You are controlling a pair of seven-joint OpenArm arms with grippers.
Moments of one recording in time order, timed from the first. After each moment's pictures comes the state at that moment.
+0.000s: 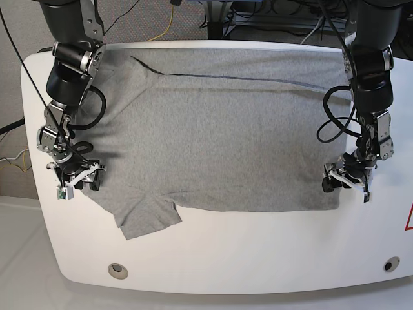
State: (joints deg) left arm -28.3 -21.1 -10.2 36.1 -19.6 -26.5 21.8; right arm 25.6 17.4 24.8 42.6 -1.0 33.1 -15.3
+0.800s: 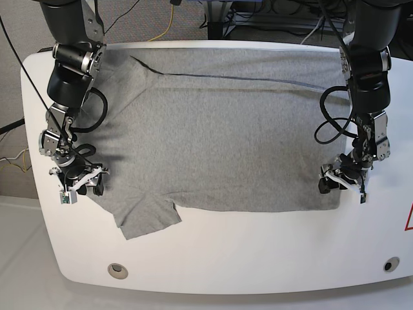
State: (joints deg) left arm -28.3 -20.1 -9.7 36.0 -20.2 -26.2 21.7; right arm 25.8 17.2 23.4 42.9 -0.9 33.1 -13.9
